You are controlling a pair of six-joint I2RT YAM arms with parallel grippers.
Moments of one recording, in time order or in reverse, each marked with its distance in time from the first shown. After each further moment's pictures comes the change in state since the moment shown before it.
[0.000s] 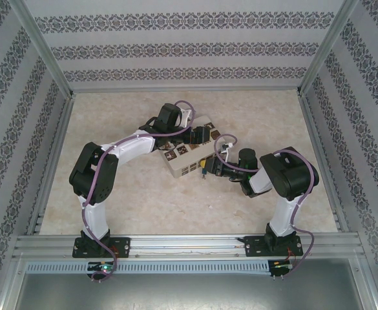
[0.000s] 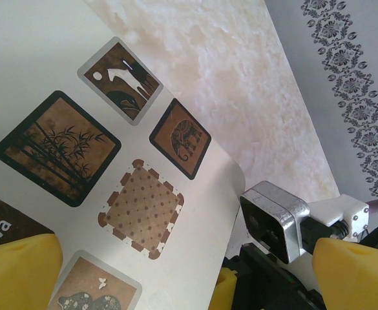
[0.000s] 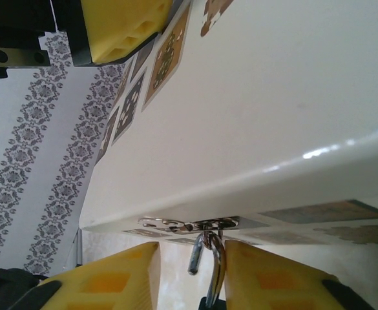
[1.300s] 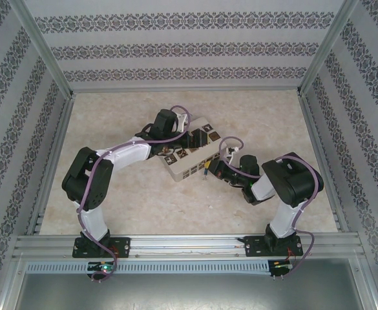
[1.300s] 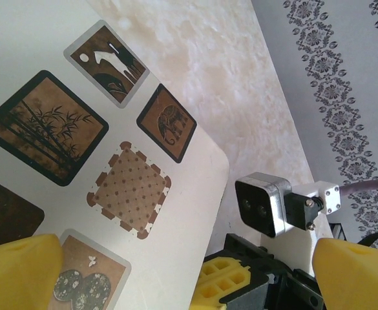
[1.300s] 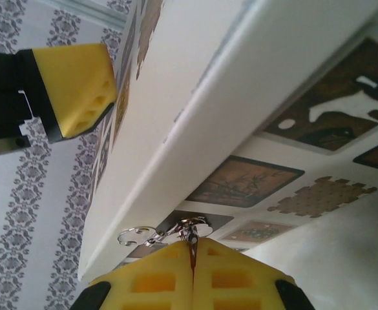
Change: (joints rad) left arm -0.013 -0.086 -0.146 0.116 0.002 -0.101; right arm 0.033 -0.077 -0.115 0.064 0.221 0.232
